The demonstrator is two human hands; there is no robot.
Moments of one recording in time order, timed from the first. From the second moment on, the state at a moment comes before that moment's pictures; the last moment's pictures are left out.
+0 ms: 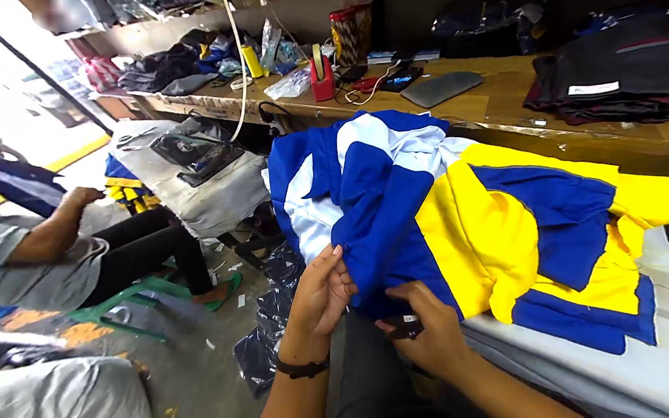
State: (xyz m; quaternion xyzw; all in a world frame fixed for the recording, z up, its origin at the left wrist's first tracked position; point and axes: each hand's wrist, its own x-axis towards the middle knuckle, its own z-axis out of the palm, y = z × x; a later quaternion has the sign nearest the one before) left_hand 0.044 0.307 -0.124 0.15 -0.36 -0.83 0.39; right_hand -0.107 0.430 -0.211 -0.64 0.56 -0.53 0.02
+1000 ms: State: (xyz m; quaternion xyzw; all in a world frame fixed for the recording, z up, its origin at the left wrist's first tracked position) left_hand 0.064 0.277 -0.202 0.34 -0.39 -0.73 0.45; right_hand -0.133 0.389 -0.185 -0.63 0.62 -0.46 0.12
